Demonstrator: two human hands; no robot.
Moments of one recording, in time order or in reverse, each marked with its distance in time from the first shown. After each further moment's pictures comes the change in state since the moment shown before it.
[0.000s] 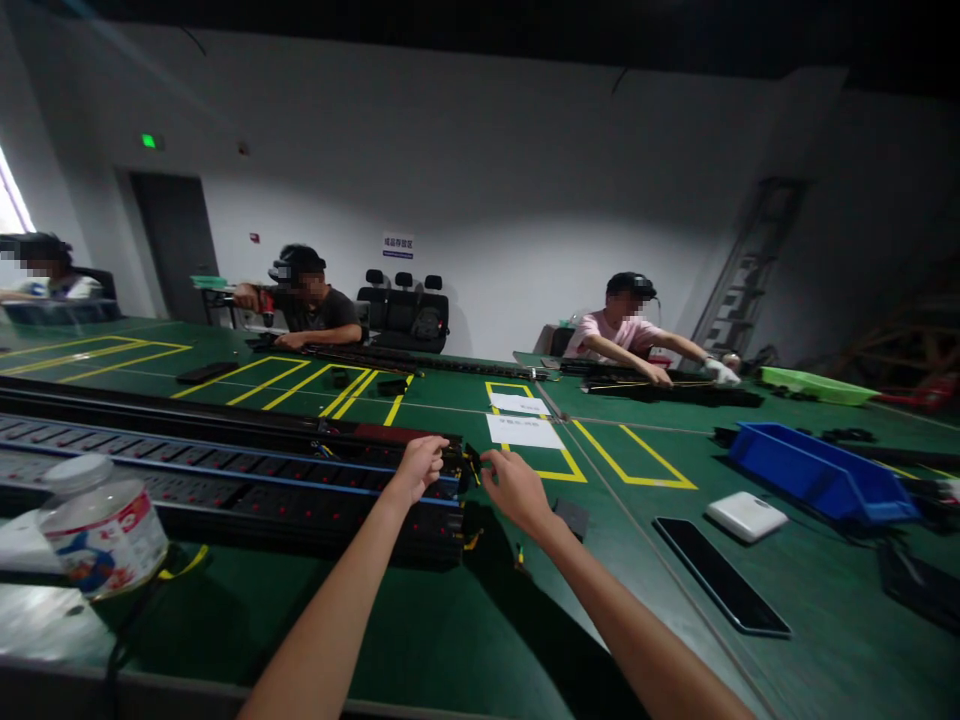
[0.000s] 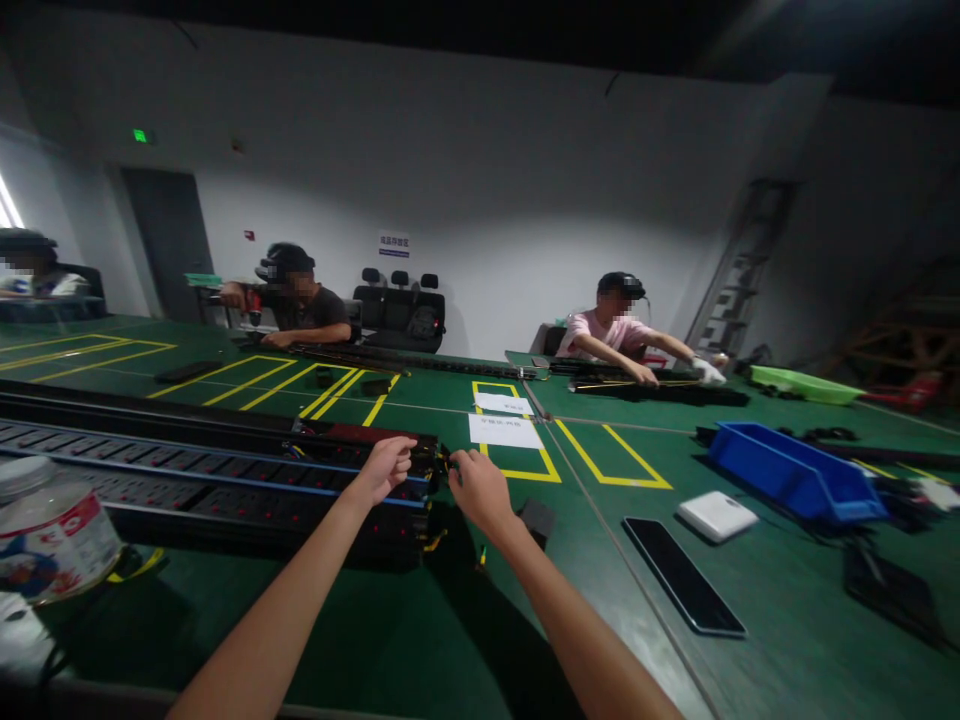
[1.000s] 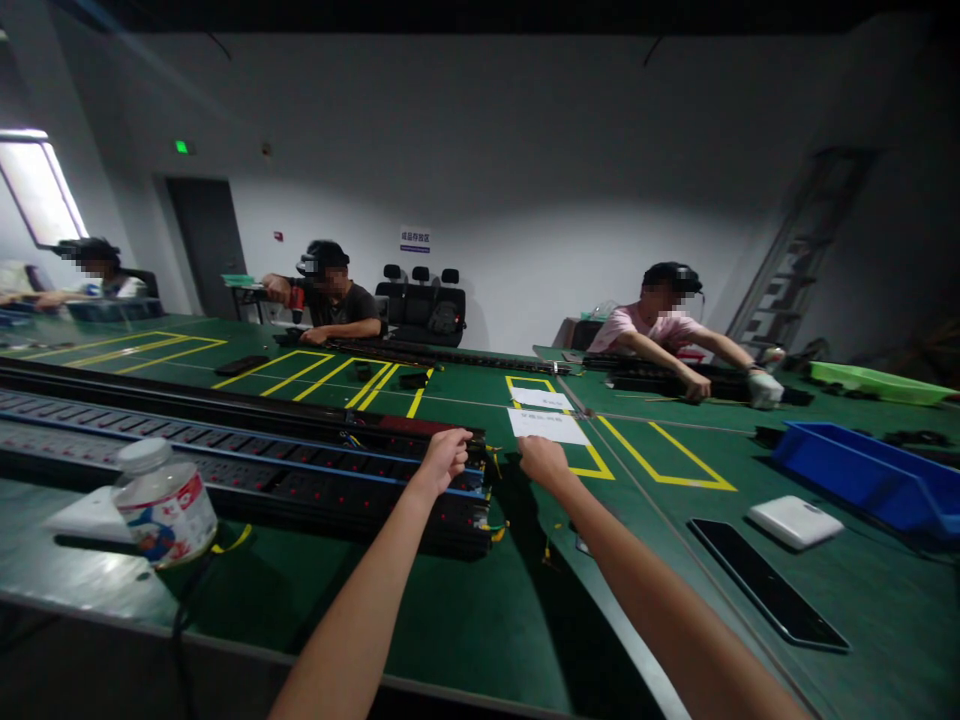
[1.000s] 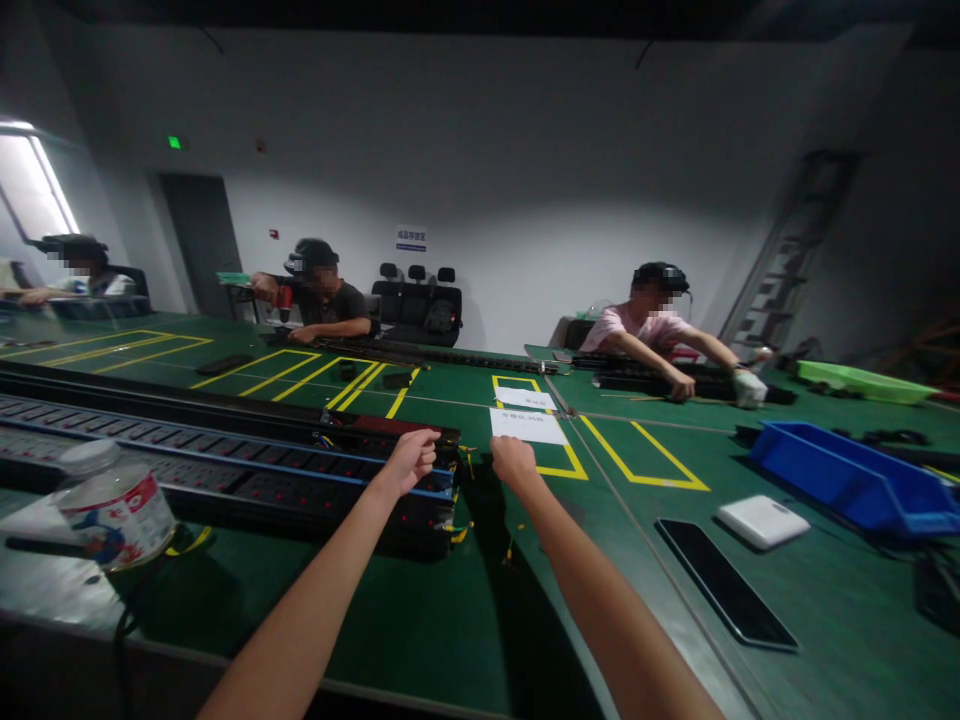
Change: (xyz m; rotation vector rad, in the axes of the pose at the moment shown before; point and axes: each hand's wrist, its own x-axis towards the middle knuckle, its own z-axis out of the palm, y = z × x) left_hand 0.002 -0.003 -0.003 -0.106 -0.014 -0.017; right_hand 0.052 0.036 0.027 -0.264 -0.303 0.108
